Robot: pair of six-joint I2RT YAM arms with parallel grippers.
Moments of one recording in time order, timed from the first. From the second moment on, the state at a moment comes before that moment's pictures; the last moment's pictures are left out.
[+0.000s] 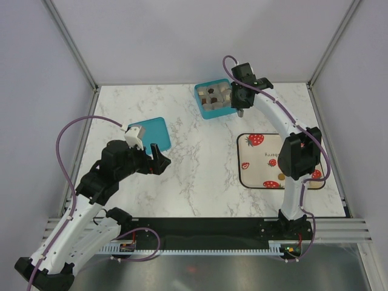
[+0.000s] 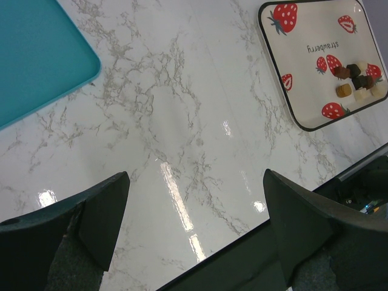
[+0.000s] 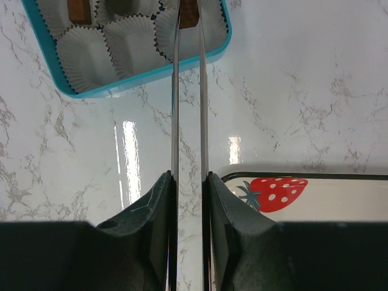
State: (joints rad) left arm -0.48 0.68 0.78 -0.60 0.13 -0.38; right arm 0.37 2.00 1.92 -0.83 0.21 0.34
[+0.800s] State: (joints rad) left arm -0.48 0.68 0.78 -0.60 0.13 -0.38; right arm 0.37 2.06 1.92 -0.82 0.22 0.32
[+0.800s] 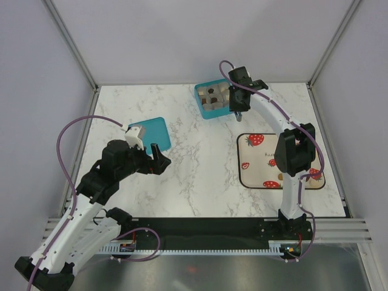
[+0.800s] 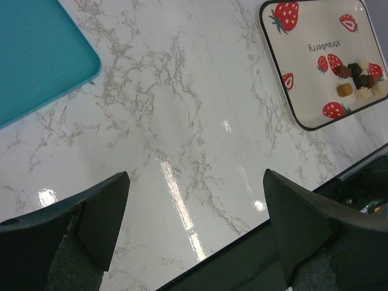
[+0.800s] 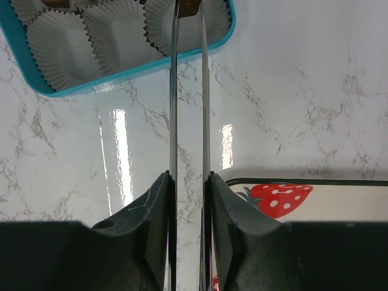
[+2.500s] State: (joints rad) left arm -0.48 0.67 0.78 -0.60 0.13 -0.38; right arm 0.37 1.59 1.64 -0.96 0.22 0.40
